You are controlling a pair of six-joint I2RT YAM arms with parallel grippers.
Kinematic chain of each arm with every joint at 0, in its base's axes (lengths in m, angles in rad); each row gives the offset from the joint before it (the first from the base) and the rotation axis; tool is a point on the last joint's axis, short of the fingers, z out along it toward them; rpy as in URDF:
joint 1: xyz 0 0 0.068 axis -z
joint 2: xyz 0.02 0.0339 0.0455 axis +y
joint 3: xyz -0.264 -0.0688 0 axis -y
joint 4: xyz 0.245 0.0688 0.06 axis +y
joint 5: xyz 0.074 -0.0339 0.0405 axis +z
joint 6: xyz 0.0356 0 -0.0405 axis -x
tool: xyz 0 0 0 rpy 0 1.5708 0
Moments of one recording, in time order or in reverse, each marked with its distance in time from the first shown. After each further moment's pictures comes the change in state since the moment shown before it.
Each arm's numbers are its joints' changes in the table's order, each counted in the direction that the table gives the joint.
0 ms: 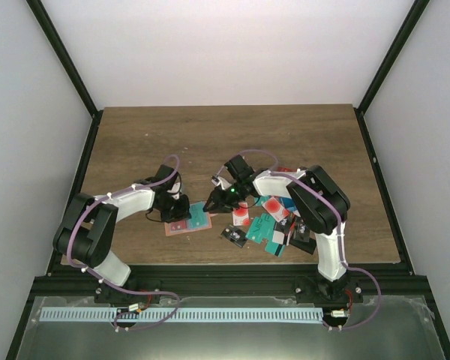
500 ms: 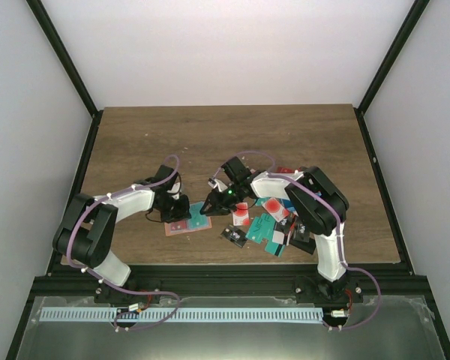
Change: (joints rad) left arm 0.000 -0.003 -0.005 -0.005 0.000 0.000; right arm -0.028 0.001 0.000 -0.015 0.024 -0.018
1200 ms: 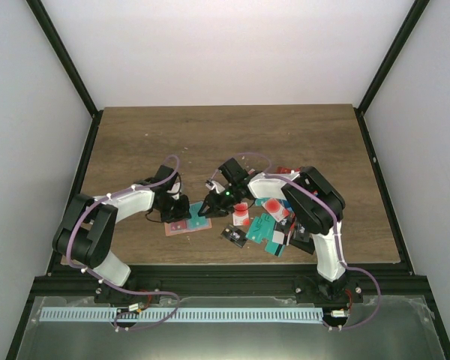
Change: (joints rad) left arm 0.000 -0.003 -0.004 -0.006 0.000 -0.003; right arm -0.015 0.027 0.013 0.000 0.007 -0.004
